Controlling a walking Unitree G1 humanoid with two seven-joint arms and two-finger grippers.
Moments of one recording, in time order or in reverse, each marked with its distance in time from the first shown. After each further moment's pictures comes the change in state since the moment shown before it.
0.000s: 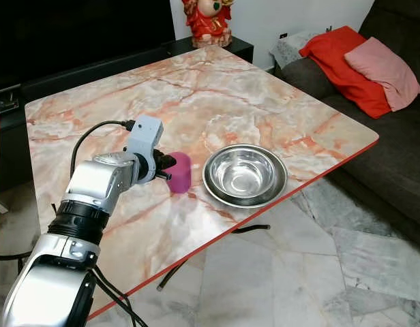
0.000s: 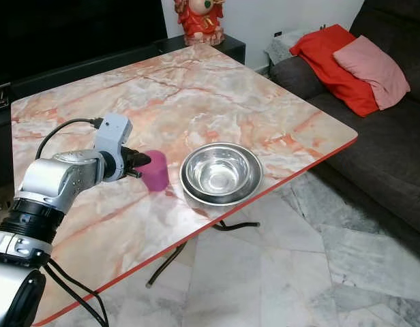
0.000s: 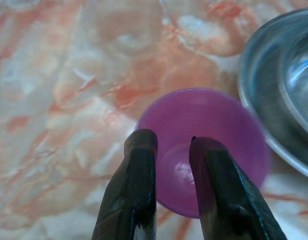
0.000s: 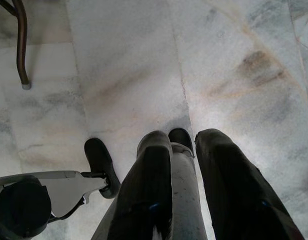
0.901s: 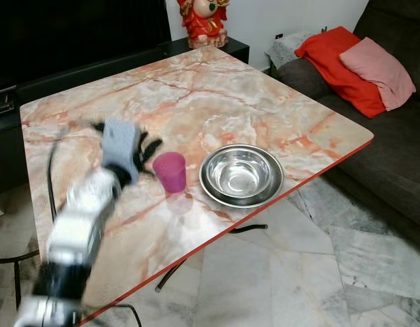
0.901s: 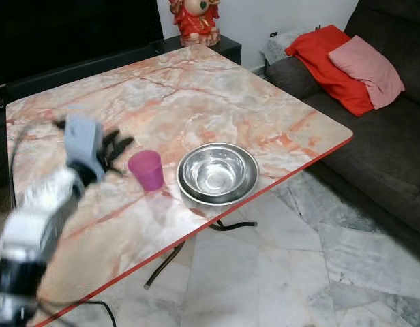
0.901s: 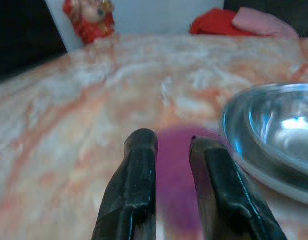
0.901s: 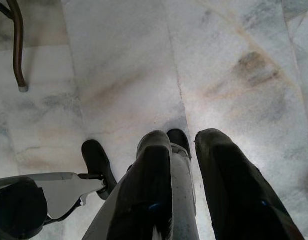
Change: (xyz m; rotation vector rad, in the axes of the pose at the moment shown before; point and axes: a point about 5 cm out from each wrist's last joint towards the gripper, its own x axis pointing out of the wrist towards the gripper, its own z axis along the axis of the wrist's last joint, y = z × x) left arm -0.047 -0.002 -0.052 0.046 -0.471 0.066; right arm 0.000 -0.002 0.001 -0.005 -0.005 -0.001
